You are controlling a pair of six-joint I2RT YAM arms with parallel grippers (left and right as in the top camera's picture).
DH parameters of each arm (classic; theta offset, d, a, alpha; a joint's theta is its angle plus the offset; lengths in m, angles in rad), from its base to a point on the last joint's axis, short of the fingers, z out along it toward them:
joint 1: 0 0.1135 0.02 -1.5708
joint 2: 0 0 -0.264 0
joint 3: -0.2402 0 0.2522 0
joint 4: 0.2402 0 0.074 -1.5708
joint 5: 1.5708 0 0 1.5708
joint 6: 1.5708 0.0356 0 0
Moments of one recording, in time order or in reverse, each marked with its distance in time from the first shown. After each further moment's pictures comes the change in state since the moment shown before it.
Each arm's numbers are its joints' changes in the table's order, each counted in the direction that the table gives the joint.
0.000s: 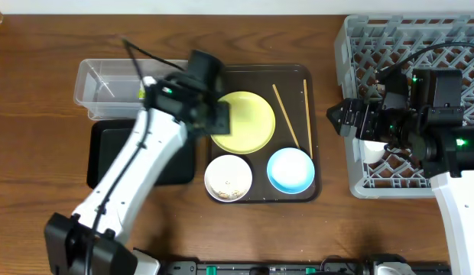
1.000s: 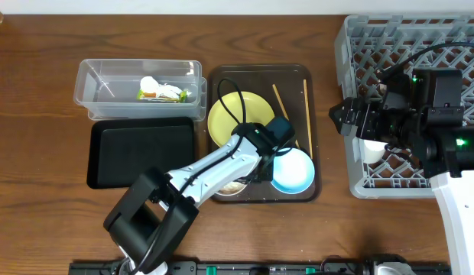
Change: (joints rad) left arm -0.345 0.254 0.200 -0.161 -0.109 -0.333; right arm 0.000 0.000 0.000 0.001 0.024 0.011
